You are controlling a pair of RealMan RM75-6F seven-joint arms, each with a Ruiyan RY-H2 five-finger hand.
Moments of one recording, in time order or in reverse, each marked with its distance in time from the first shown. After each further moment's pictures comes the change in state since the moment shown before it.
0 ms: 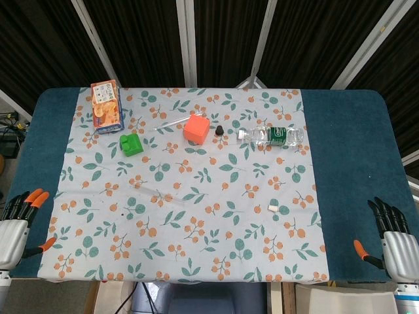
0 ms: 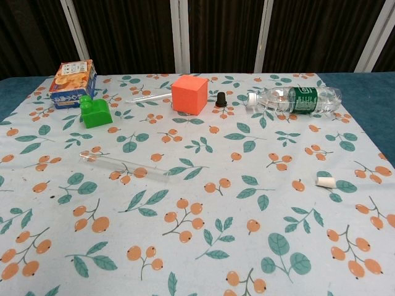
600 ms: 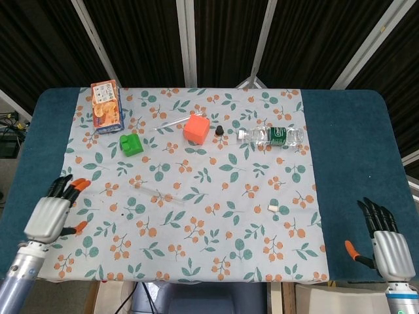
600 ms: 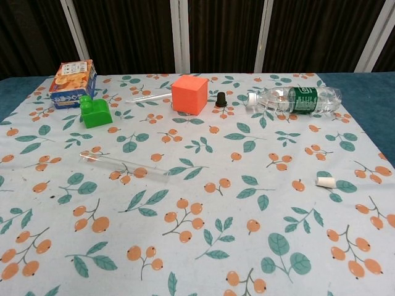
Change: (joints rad) left arm -0.195 -0.077 -0.122 -0.038 -0.074 -0.265 0.176; right arm 0.005 -0.018 0.007 -0.018 -0.020 -0.035 -0.007
